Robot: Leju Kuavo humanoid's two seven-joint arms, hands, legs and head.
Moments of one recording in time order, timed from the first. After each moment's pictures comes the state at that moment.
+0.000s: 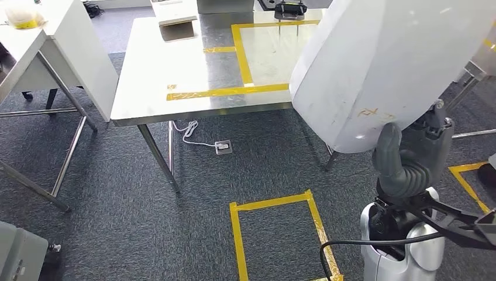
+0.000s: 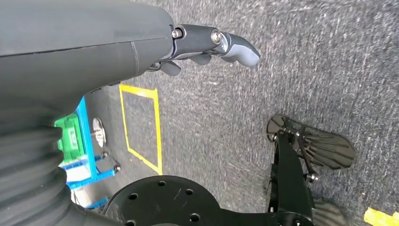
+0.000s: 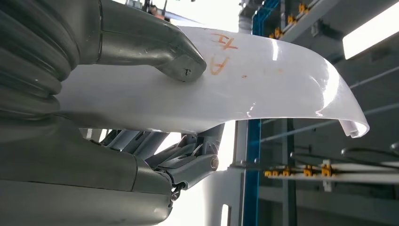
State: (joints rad) left arm -0.12 -0.14 1.17 -0.19 -1.17 0.01 0.04; right arm -0.13 0.10 0.15 -1.92 -0.29 0.28 -0.57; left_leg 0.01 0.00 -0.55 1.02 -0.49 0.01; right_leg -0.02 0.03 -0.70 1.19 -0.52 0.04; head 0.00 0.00
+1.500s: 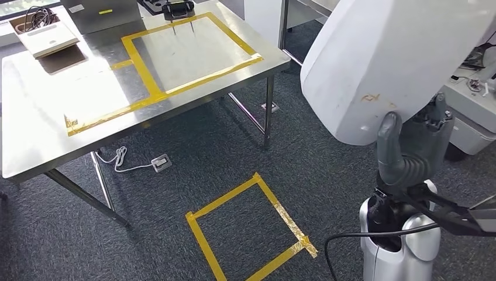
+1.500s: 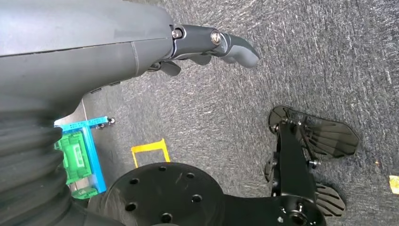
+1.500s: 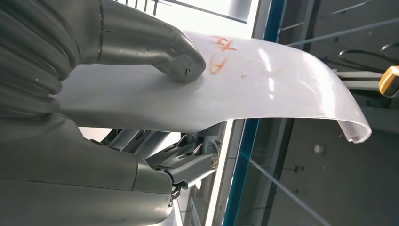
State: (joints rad) left arm -0.13 -0.14 1.17 -0.19 -1.17 0.01 0.03; right arm -0.16 0.10 0.15 -1.88 -0.27 0.24 -0.59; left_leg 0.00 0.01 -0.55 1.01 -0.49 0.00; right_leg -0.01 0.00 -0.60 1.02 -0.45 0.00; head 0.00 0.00
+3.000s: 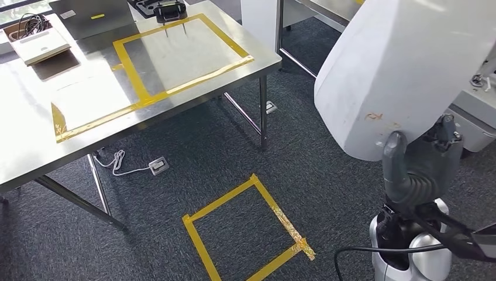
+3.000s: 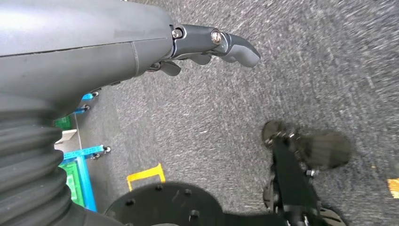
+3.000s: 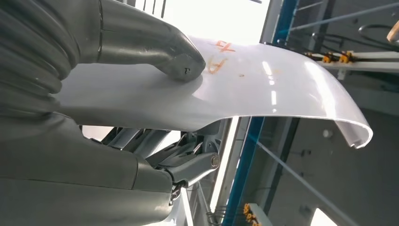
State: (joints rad) left arm -0.13 -0.12 1.13 -0.19 -1.26 0.01 0.00; right arm -0.05 0.05 0.14 -1.94 -0.21 0.21 -0.63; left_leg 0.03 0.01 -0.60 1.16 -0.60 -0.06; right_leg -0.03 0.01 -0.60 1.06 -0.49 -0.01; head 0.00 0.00
